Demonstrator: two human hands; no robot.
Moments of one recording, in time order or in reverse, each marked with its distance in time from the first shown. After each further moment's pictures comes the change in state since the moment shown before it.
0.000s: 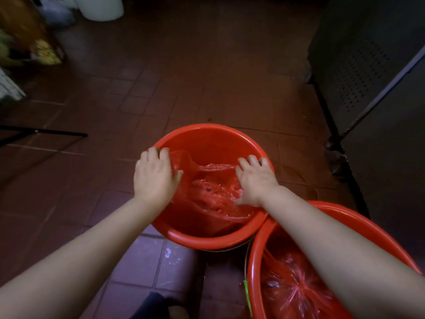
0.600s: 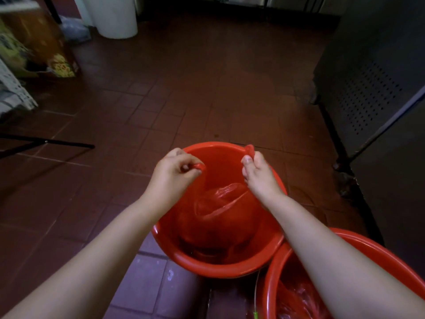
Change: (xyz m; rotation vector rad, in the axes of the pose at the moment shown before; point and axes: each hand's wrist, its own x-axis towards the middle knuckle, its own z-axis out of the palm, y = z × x) left_hand 0.029 -0.001 -0.034 -0.885 0.029 0.058; right_hand 0.038 -0.013 -0.029 1.618 0.427 0.205
